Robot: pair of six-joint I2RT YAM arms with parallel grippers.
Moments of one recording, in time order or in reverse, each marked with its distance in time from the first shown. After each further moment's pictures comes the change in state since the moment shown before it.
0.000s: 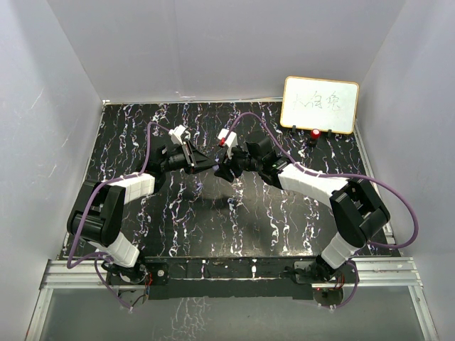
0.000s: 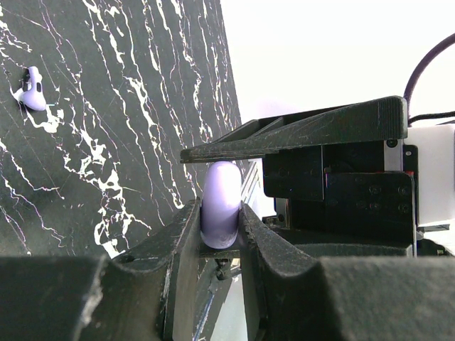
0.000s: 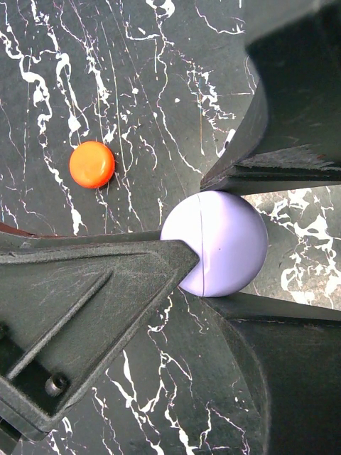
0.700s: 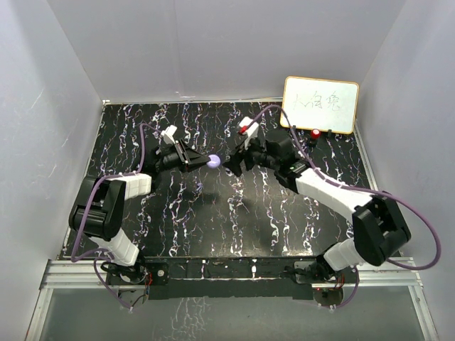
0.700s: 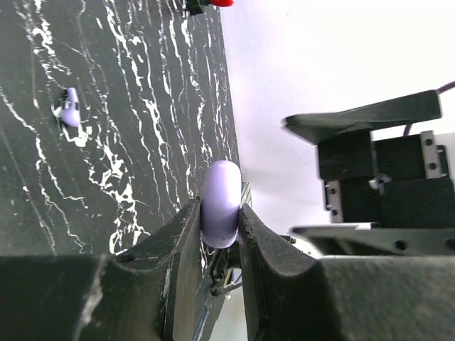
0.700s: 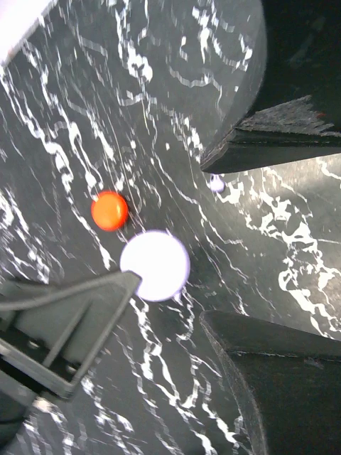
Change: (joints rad) left arm 0.063 0.034 -0.021 0.098 0.004 -0.063; right arm -0.056 -0.145 -0.072 0.042 0.046 0.114
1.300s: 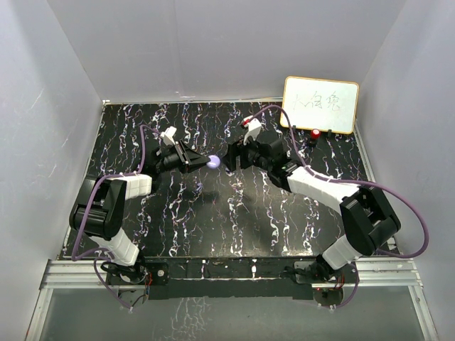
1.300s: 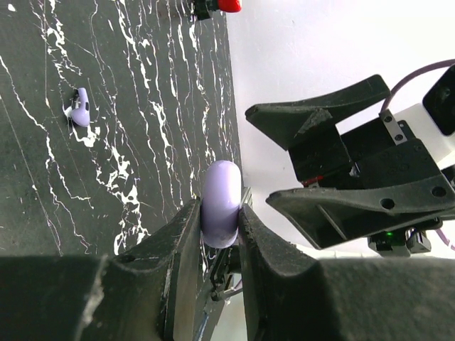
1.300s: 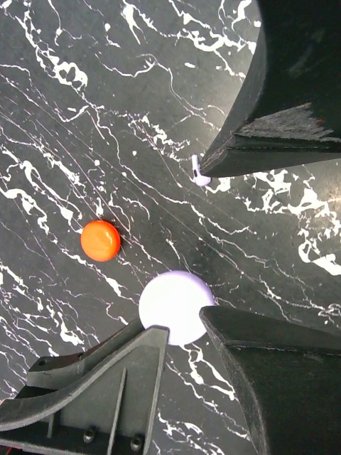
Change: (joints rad) left arm 0.012 0.021 -0.013 0.018 -0.017 -0.014; right arm -0.004 0.056 -0.002 0.048 0.220 0.324
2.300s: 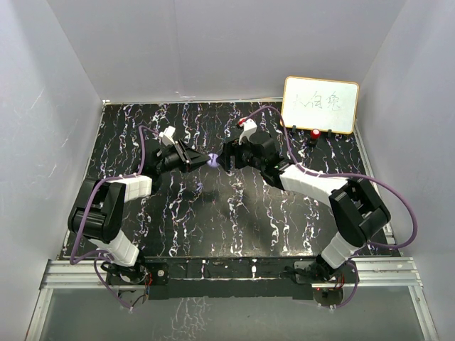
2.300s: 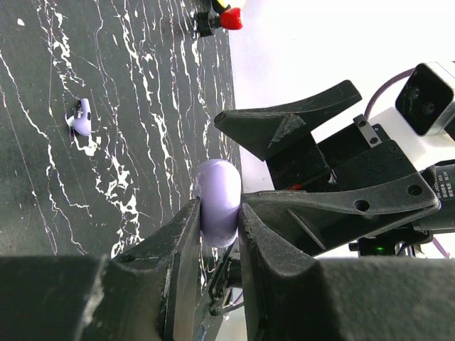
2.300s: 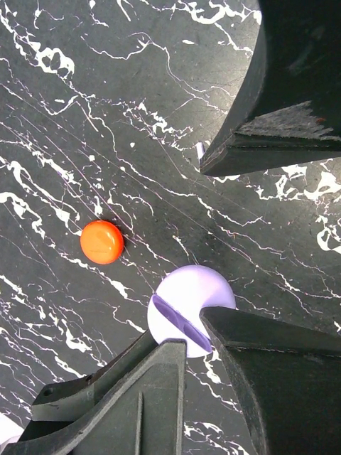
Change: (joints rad) left arm -0.021 -0.029 -0.012 -0.005 -0.074 -0.020; right arm 0.038 0.089 0.036 0.027 0.061 0.082
